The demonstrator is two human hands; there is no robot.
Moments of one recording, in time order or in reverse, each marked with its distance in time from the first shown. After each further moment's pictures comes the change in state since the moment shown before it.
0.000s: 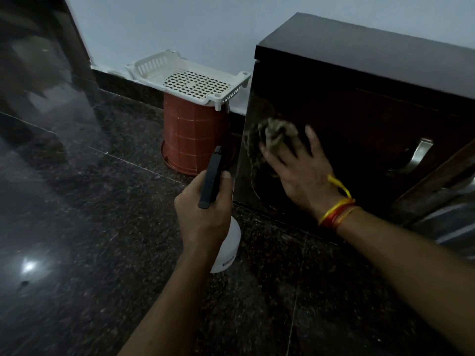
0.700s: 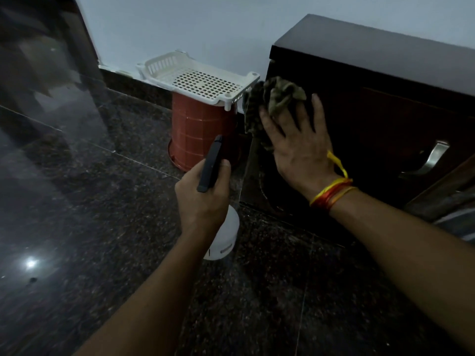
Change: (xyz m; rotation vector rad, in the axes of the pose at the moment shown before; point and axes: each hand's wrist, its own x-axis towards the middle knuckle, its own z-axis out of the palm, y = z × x) left_hand 0.024 -0.003 -0.010 -0.035 0.008 0.002; right_hand 0.047 -0.008 -0.016 0.001 0.100 0.146
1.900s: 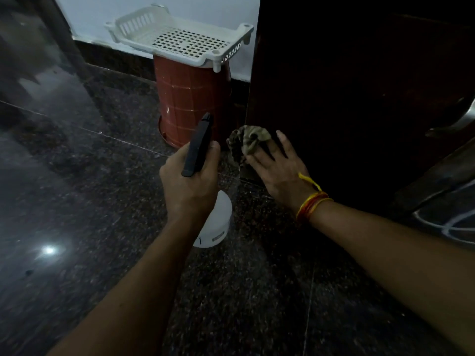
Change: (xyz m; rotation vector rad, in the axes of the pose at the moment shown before) left_hand 0.000 -0.022 -0.003 0.097 -0.080 0.028; right_hand -0.076 -0.064 0.062 -0.015 -0.442 -0.244
